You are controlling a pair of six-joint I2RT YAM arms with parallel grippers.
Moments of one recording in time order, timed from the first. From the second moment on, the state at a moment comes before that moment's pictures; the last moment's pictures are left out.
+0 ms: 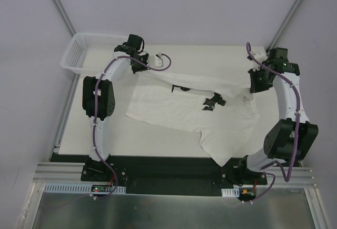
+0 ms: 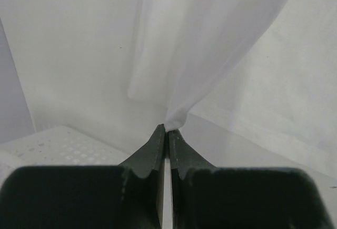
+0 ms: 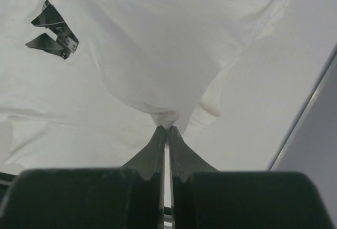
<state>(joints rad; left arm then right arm) -0.25 2.17 1.93 -0.82 0.28 1.21 -0.15 1.55 1.49 -1.03 -0.19 -0.43</state>
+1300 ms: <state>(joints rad) -0.22 1.96 1.54 -0.86 0.20 1.29 -0.13 1.54 1.43 -1.33 -0.43 -0.56</state>
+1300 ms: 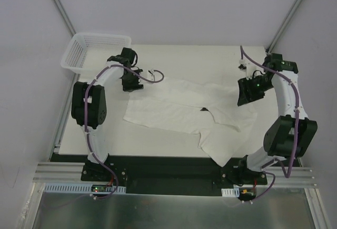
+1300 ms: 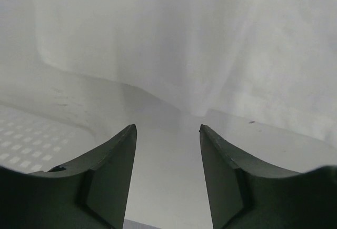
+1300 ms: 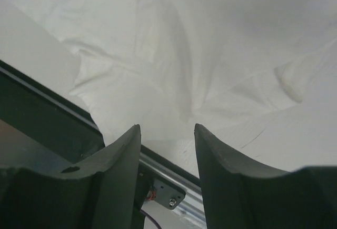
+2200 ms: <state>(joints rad) -0.21 2.38 2.13 -0.92 0.20 0.58 -0.27 2.20 1.99 -1.17 -0.29 -0.42</state>
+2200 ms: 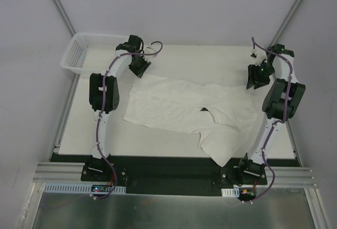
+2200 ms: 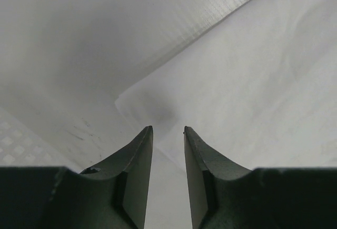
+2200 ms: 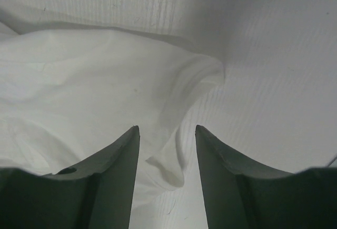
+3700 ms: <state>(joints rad) -0.16 2.52 2.34 -0.97 0.13 0.29 -0.28 2.56 2.39 -1.09 -0.21 -0.24</state>
